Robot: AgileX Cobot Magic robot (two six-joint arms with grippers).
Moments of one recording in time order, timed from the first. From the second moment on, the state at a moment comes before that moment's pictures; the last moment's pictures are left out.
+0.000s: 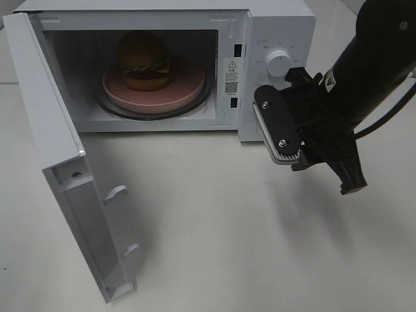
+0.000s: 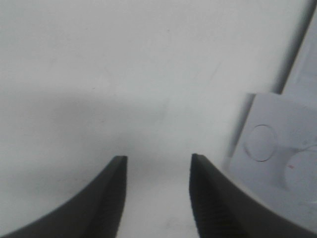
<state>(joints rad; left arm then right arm) -0.05 0.00 -0.50 -0.09 1.04 0.05 0.52 1.59 -0.99 -0.12 0.59 -1.26</state>
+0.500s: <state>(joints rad) -0.05 0.00 -0.50 -0.09 1.04 0.05 0.60 1.66 -1.14 -0.20 0.53 -1.15</state>
